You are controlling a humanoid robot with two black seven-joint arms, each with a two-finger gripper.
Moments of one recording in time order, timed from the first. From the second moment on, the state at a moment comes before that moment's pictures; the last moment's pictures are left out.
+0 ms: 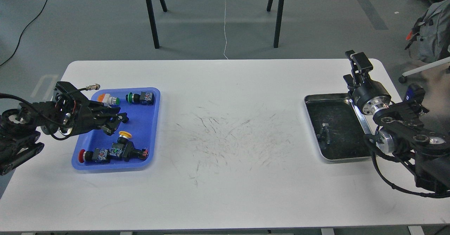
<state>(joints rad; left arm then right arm) -0.89 0.64 0.03 -0.72 1.85 0.12 -0.49 0.75 -0.44 0.33 0.71 -0.38 -0.14 0.48</state>
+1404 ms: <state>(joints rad) -1.04 0.64 0.01 -0.72 0.93 0.02 -0.49 0.79 -0.45 0.35 0.76 -0.38 -0.15 0.48</state>
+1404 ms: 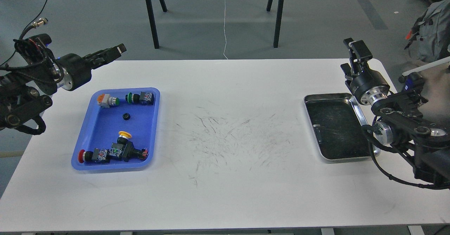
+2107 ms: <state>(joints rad) -1.05 0.60 -0.23 -0.72 0.67 -0.14 -0.49 0.79 -0.43 0.47 0.84 -0.37 -0.14 0.48</state>
